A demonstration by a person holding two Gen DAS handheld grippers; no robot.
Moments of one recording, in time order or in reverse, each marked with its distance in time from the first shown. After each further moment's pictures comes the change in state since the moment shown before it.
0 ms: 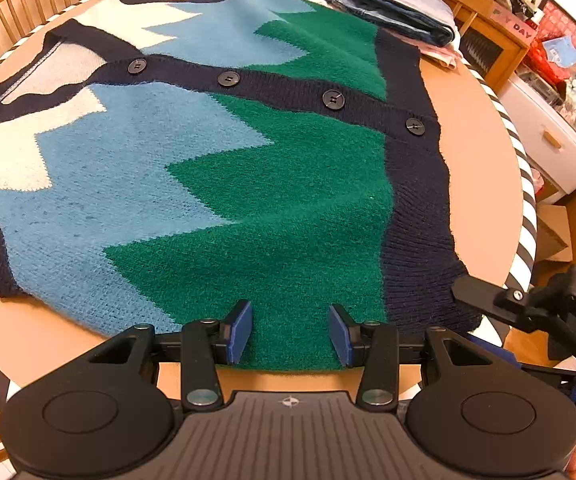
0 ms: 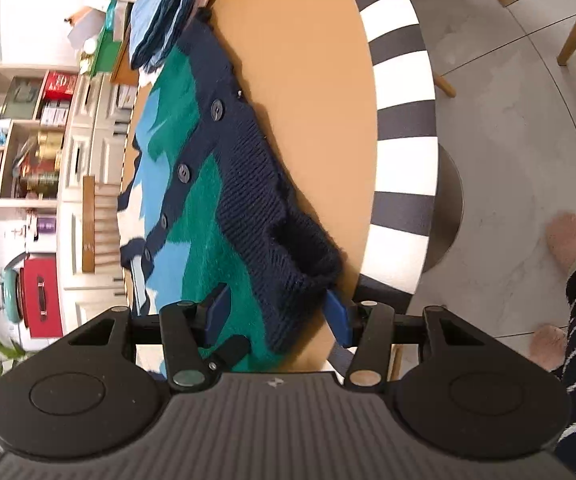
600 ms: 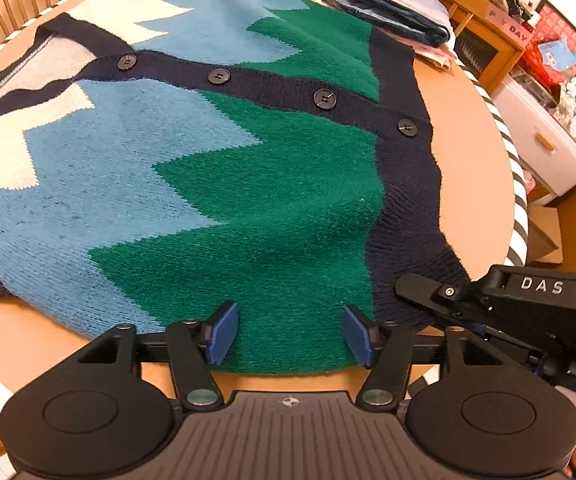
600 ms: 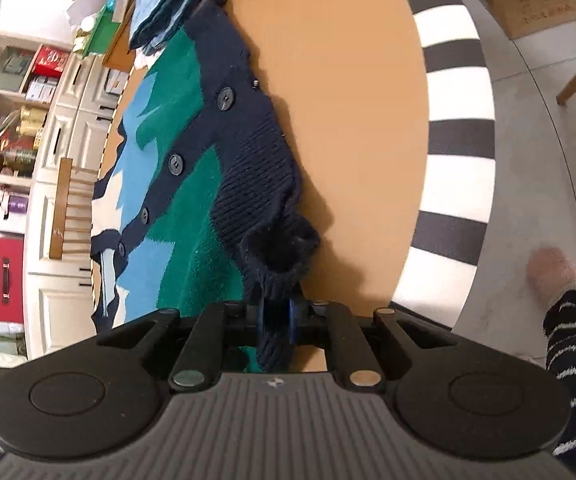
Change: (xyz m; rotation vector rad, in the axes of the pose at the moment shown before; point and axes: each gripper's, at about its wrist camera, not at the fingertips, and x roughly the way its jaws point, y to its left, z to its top) left arm 0.004 -0.002 0.005 -0.017 0.013 -0.044; right arm 0.027 0.026 0.003 -0.127 -0.010 -0.093
